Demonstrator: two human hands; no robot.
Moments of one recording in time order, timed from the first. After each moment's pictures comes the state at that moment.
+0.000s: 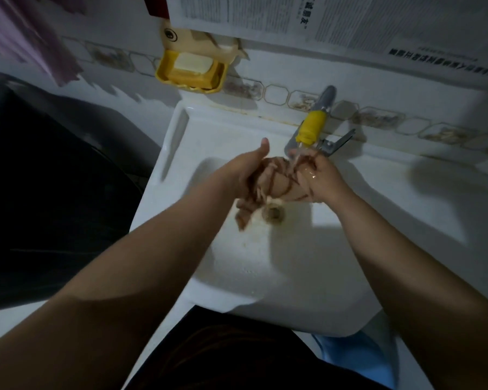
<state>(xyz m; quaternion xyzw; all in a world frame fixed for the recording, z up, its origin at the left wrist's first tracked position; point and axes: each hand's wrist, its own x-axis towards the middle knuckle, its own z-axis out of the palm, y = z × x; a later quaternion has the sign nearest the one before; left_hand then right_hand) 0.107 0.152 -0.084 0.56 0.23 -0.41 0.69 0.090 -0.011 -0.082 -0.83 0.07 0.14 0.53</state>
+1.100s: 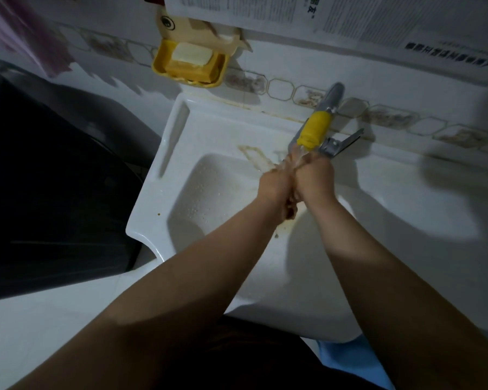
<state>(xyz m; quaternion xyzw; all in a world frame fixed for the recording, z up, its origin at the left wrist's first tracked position) 0.080 0.083 -0.102 0.50 0.35 -0.24 0.75 0.099 0.017 -0.087 -0.88 0.20 0.07 0.43</state>
